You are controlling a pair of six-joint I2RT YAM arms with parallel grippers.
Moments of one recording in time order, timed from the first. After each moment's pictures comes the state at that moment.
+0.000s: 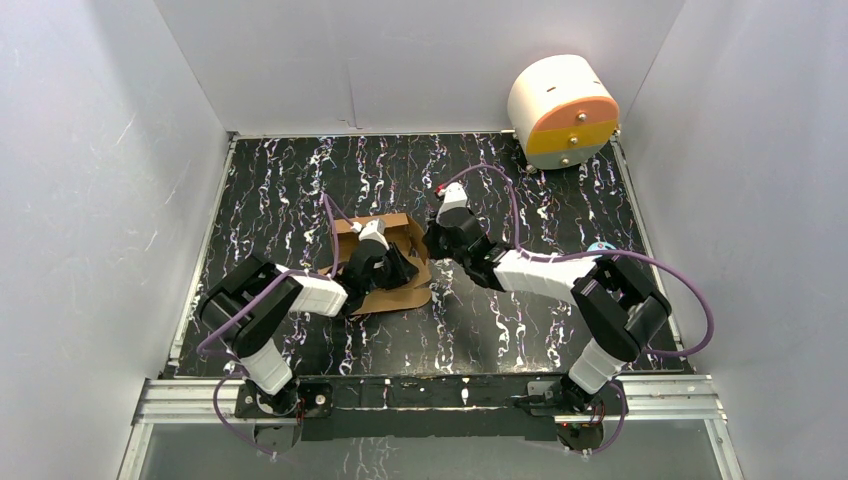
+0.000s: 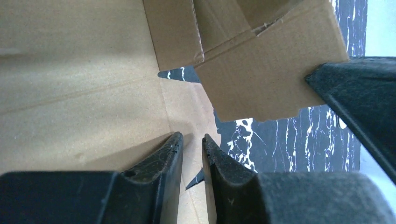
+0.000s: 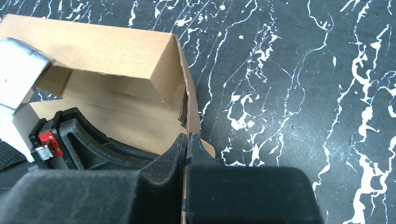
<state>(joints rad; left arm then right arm) -0.69 1.67 0.54 0.56 -0.04 -0.85 0.83 1.63 0.90 0.23 0.18 0.43</state>
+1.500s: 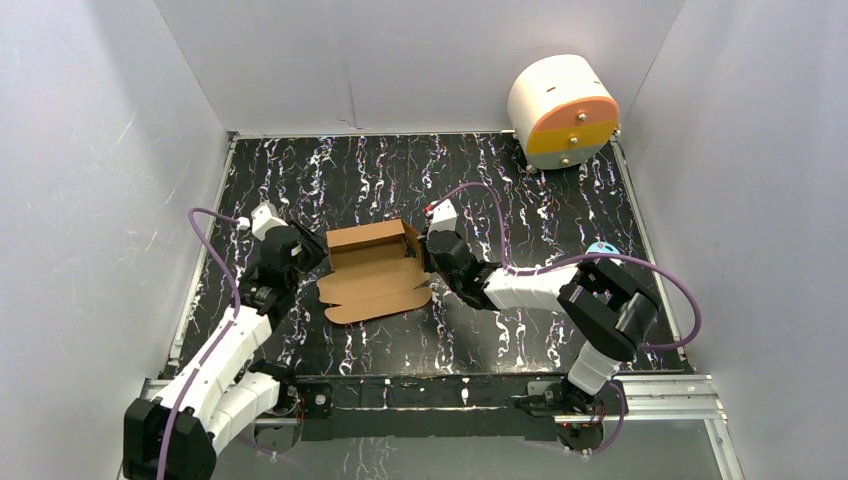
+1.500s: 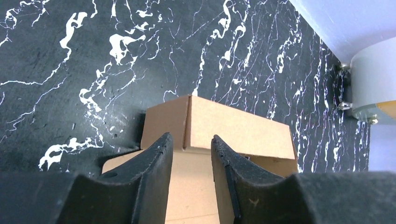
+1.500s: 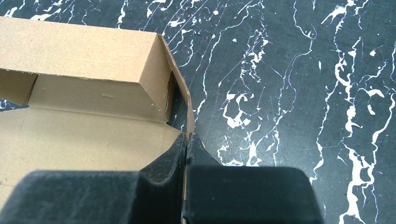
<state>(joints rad) -0.30 0.88 0.55 -0.16 -0.30 -0.80 0.96 1.66 0.80 0.41 0.43 0.34</state>
